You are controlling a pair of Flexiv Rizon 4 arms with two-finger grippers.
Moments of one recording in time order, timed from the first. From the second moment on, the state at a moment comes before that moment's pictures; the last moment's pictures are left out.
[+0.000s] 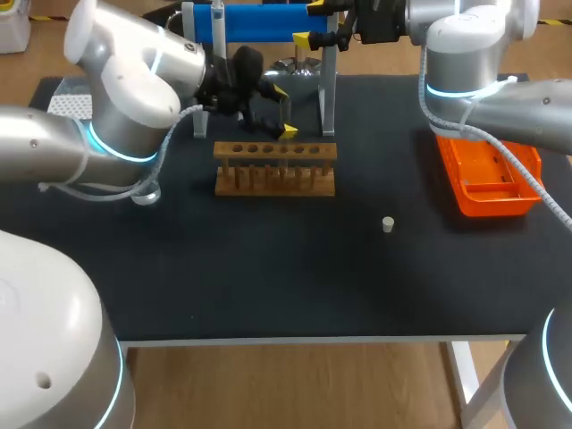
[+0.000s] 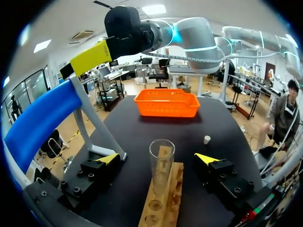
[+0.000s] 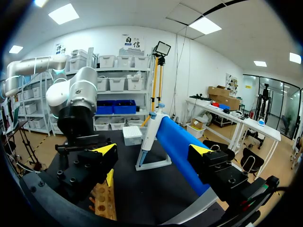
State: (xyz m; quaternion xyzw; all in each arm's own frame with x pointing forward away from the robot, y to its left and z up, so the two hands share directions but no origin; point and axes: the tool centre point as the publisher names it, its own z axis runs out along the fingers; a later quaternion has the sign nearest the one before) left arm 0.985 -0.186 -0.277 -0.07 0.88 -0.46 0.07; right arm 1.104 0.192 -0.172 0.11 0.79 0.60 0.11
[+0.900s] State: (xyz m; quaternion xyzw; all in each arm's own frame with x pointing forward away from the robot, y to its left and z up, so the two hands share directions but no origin) left arm 0.981 -0.196 -0.296 -0.06 0.89 -0.45 0.05; right arm 1.104 0.192 -0.172 0.11 0.79 0.60 0.11
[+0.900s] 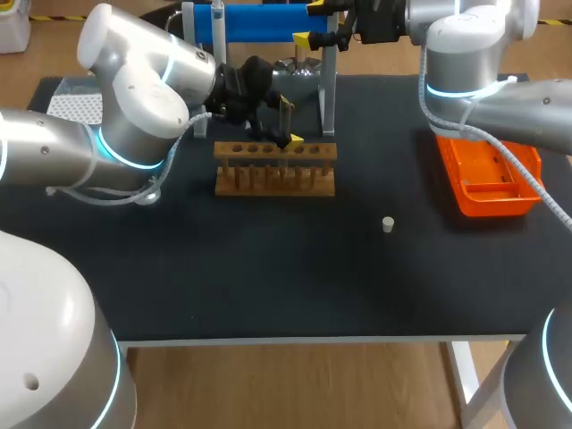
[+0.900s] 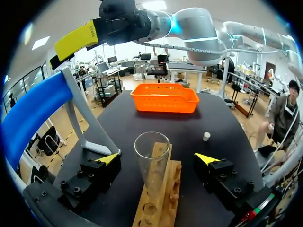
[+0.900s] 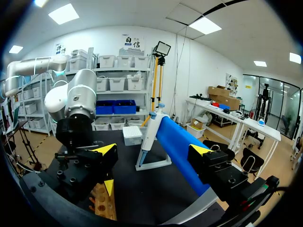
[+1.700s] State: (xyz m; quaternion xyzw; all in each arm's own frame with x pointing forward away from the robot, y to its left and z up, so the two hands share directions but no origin) left arm 0.978 -0.200 -0.300 -0.04 0.89 -0.45 0.03; right arm 1.104 0.192 -0.172 0.11 0.79 0.60 0.11
